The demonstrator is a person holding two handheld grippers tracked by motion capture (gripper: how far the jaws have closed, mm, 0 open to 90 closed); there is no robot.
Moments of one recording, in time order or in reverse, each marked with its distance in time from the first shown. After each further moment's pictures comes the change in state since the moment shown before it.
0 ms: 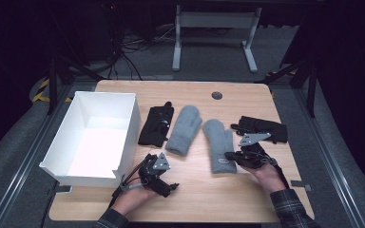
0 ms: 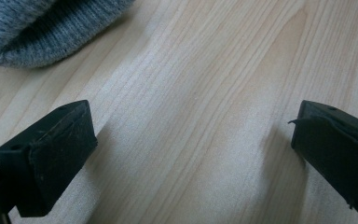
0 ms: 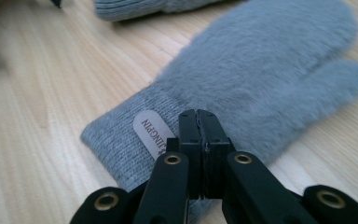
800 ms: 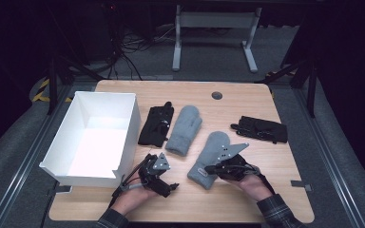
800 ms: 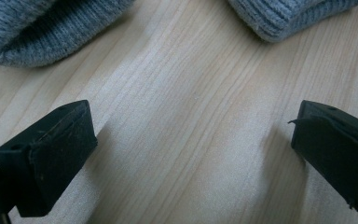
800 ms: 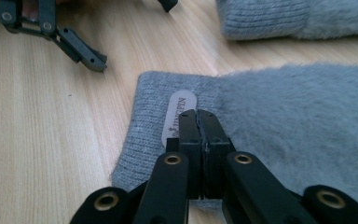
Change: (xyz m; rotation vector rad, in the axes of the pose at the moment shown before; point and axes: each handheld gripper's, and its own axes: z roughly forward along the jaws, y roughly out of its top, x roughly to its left) left arm 0.000 0.000 0.000 0.000 0.001 -0.001; right arm 0.058 0.019 0.021 0.010 0.167 -0.133
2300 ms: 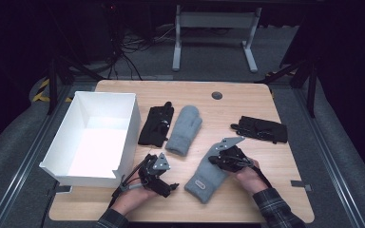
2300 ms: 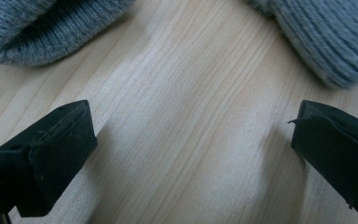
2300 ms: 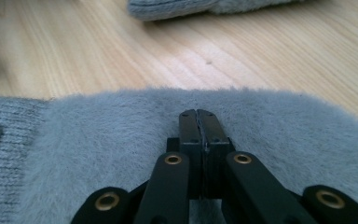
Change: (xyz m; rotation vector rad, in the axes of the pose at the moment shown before) left arm 0.000 0.000 0.000 0.001 0.003 -0.002; right arm -0.022 0.000 0.016 0.079 -0.188 0.082
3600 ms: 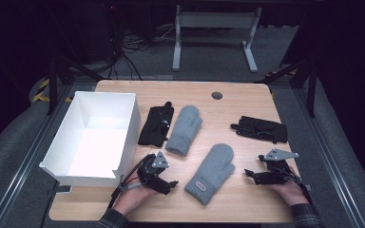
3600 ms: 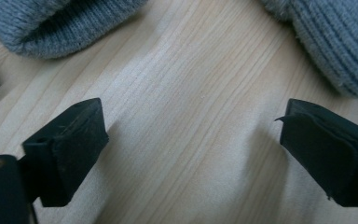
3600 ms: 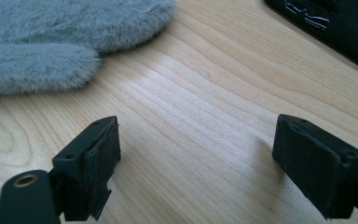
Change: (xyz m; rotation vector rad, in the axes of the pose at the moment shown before) left arm 0.000 0.003 -0.007 0.009 0.006 -0.070; right arm -0.049 -0.113 -0.066 -0.110 -0.193 0.192
